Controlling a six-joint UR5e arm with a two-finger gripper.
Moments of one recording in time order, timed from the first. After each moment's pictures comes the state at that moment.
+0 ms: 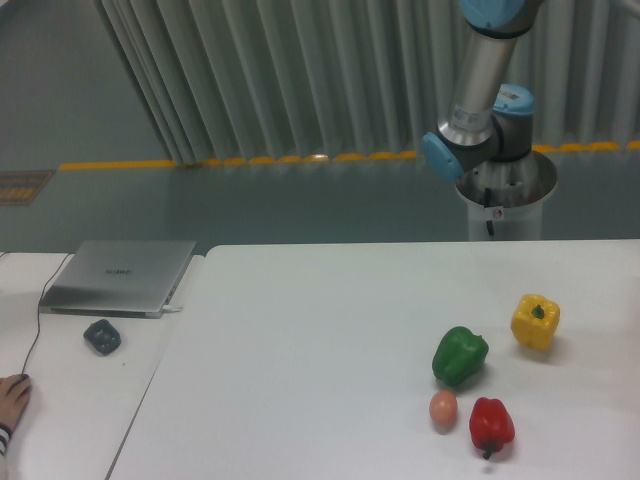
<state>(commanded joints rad) 2.85 -1.91 -1.47 -1.31 1.54 2.14</state>
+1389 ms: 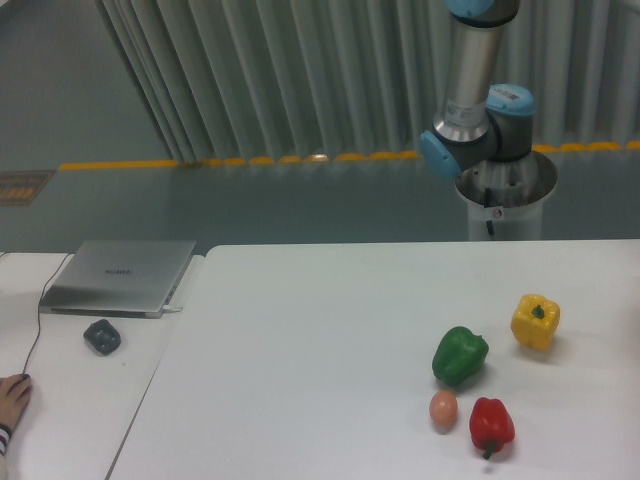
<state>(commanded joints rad) 2.72 -1.83 -1.49 -1.38 1.55 2.14</state>
